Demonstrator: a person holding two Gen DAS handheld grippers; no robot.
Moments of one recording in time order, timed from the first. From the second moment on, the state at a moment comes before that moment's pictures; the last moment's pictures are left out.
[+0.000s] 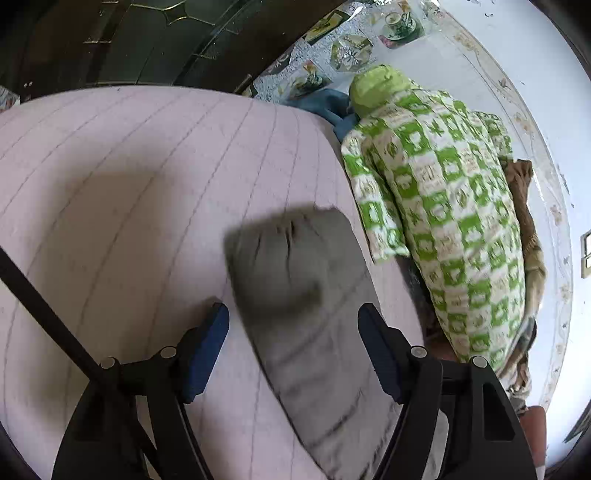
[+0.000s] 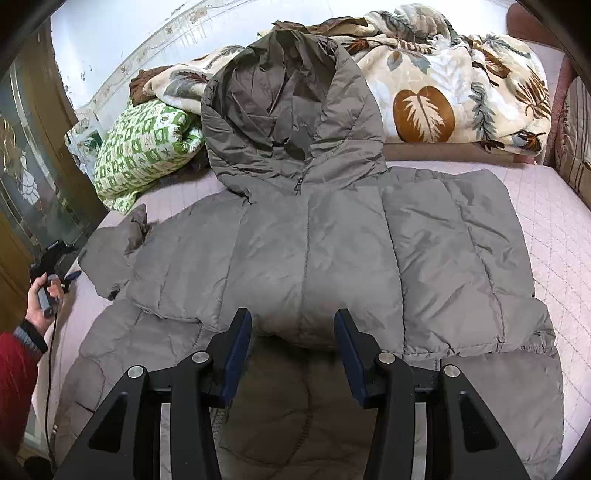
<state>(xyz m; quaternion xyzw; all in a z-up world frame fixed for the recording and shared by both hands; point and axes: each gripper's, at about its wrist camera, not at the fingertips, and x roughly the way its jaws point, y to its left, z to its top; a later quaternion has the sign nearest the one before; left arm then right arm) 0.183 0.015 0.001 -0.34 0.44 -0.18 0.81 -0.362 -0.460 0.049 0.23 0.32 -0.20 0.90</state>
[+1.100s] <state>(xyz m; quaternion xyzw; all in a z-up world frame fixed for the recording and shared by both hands) 0.030 -0.098 0.248 -0.17 0.32 -0.32 0.88 -0.343 -0.496 0.034 0.21 0.40 -0.27 0.85</state>
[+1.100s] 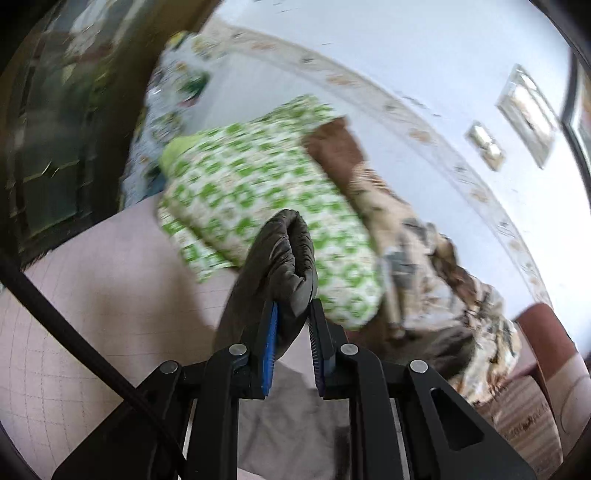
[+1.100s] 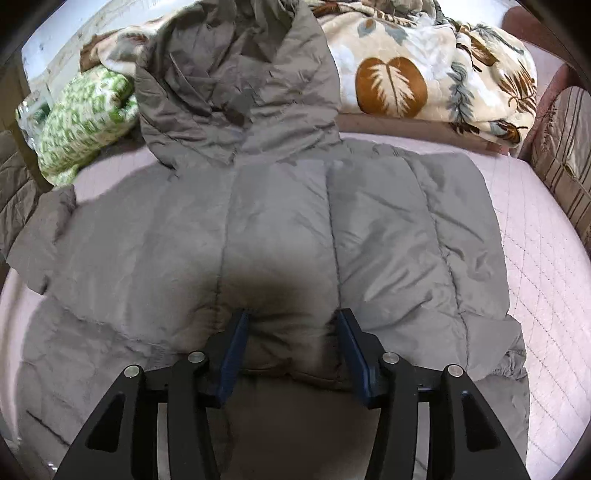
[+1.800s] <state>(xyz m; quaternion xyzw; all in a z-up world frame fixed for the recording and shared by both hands) -0.152 -0.258 0.318 0.05 0.27 -0.45 0.85 -0.431 -0.522 0.097 0.33 0.25 -0.23 0.88</state>
